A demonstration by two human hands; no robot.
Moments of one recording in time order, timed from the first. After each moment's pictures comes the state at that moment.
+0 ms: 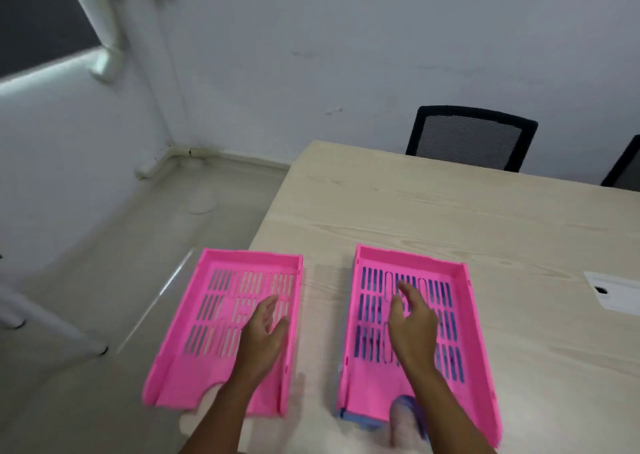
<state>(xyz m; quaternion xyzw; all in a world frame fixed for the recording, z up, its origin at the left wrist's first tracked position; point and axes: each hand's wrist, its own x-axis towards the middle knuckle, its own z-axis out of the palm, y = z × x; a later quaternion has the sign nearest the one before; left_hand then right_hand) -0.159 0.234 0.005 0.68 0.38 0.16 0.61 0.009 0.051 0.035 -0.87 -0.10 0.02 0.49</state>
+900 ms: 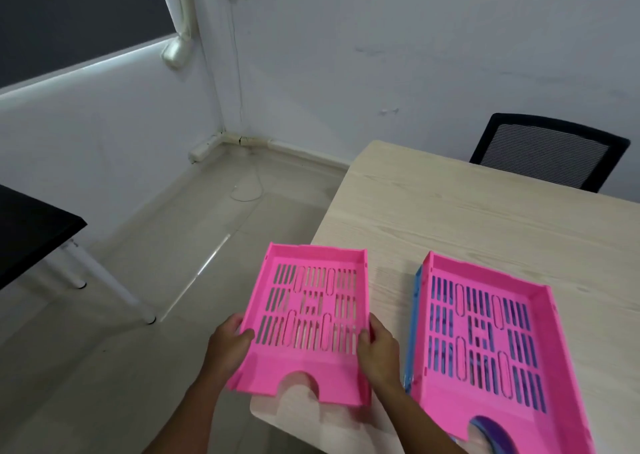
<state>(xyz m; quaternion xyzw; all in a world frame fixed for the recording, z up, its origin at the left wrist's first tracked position) -0.290 0.358 -0.017 0.67 0.55 0.09 0.50 -0.107 0.172 -0.020 -0.86 -0.18 0.22 0.42</state>
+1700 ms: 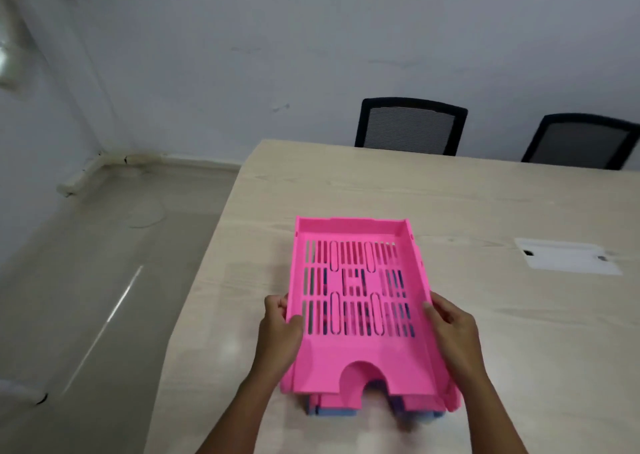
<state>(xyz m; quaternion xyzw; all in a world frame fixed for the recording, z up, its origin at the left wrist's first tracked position) -0.099 0.177 0.050 0.72 0.37 0.08 0.57 0.033 -0.068 0.052 -0.83 -0.01 0.08 0.55</state>
